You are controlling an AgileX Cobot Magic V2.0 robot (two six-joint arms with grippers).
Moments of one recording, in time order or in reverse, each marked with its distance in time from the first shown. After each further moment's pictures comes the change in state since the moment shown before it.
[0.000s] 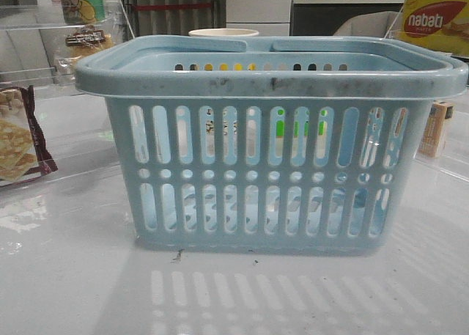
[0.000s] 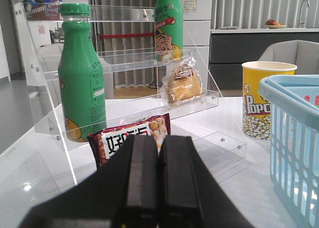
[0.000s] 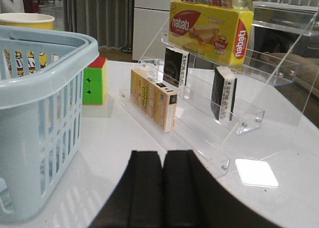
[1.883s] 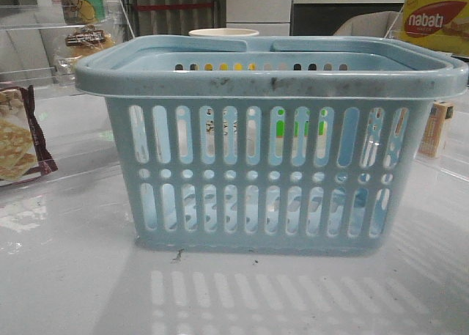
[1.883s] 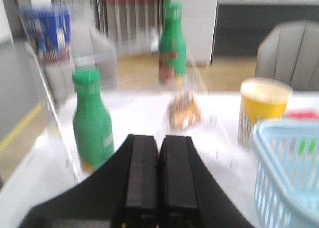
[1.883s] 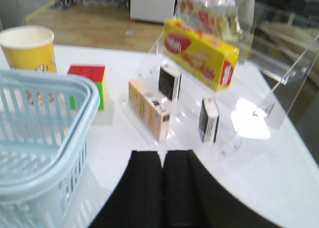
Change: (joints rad) left arm 0.000 0.423 -0.771 -0.010 0.594 0.000; right arm 0.000 0.446 -0.734 0.004 0.573 0.000
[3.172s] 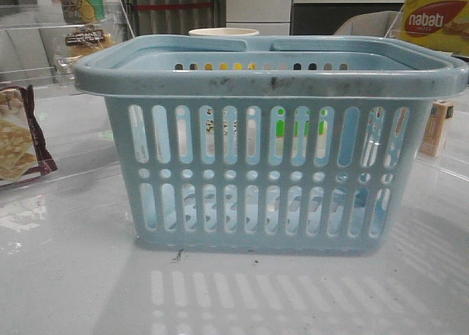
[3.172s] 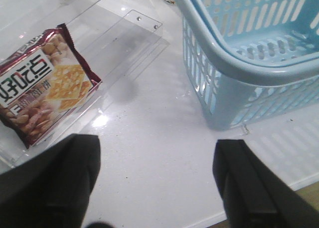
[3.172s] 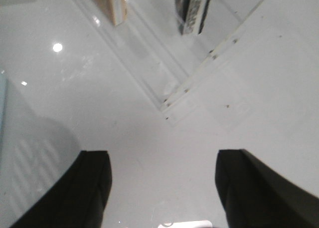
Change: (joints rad) left arm -0.299 0.257 0.062 -0.065 0.123 0.096; right arm -0.165 0.703 -0.252 -0.008 0.099 0.010
